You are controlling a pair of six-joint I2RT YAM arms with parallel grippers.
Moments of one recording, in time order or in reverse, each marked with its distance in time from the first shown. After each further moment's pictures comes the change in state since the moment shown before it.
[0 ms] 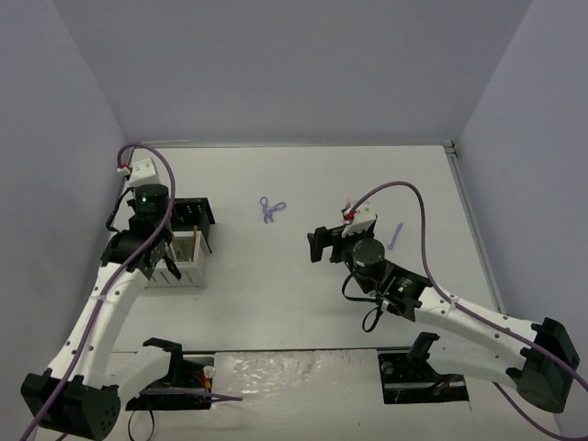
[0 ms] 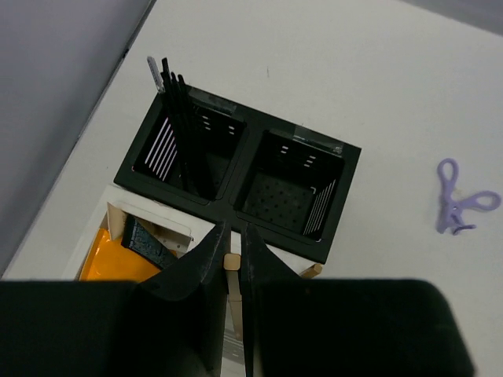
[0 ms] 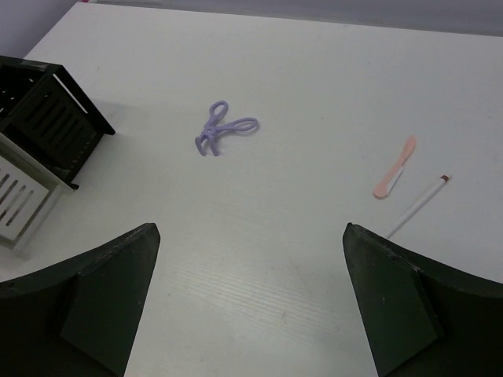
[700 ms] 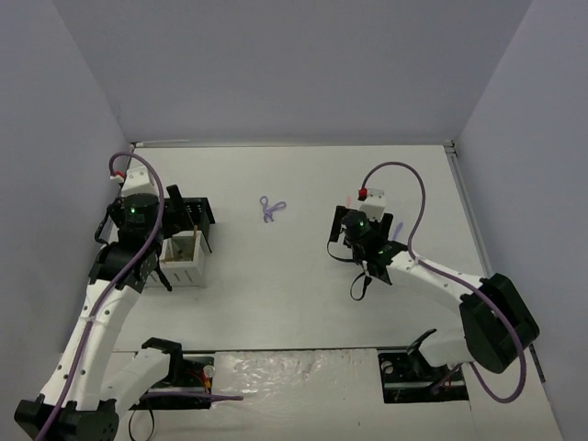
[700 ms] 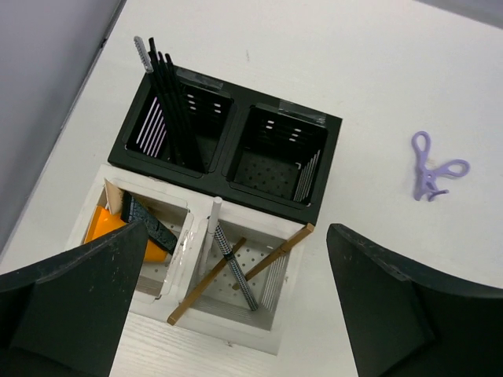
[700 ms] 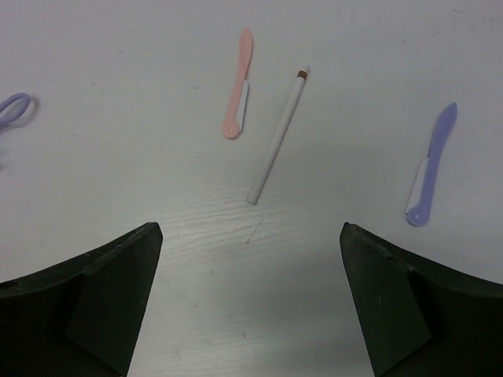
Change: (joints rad) left arm 0.020 -0.061 -0.013 -0.082 0.080 0.001; right arm -0.261 0.303 0.062 -0.163 0.104 0.241
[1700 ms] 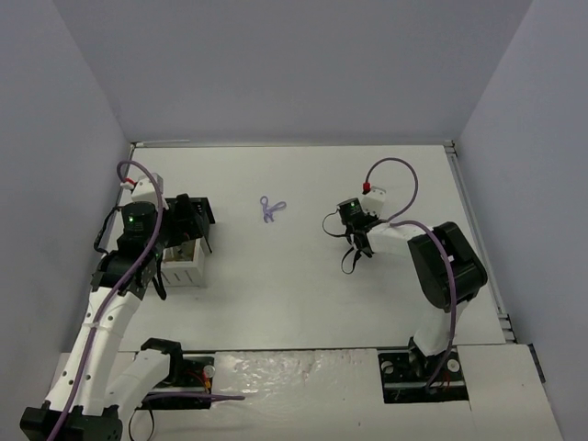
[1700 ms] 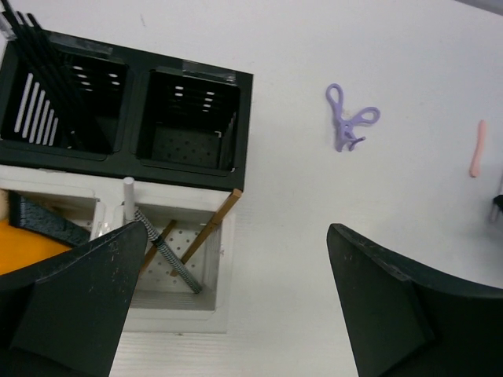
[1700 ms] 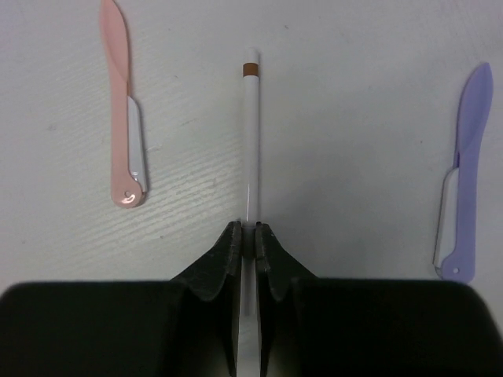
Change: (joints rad) left arm 0.049 -0.076 -0.100 0.070 0.333 -0.019; right arm -0.188 0.488 0.206 -0.005 -0.016 0.155
